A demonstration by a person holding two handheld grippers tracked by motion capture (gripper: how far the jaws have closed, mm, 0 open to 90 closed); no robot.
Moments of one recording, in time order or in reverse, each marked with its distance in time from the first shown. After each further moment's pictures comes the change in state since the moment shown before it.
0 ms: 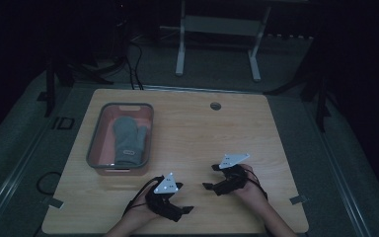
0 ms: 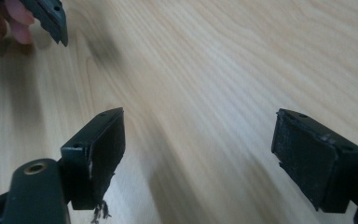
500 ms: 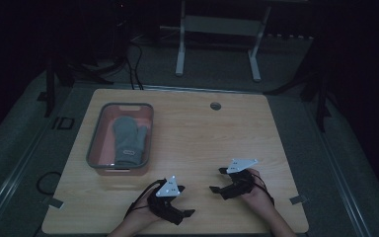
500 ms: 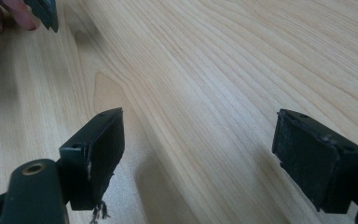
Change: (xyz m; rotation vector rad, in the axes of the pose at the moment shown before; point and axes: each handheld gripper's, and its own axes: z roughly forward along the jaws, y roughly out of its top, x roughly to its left) left arm -0.003 -0.006 0.007 0.008 -0.018 0.016; right arm -0.003 -0.023 -0.011 -0.007 -0.036 0.002
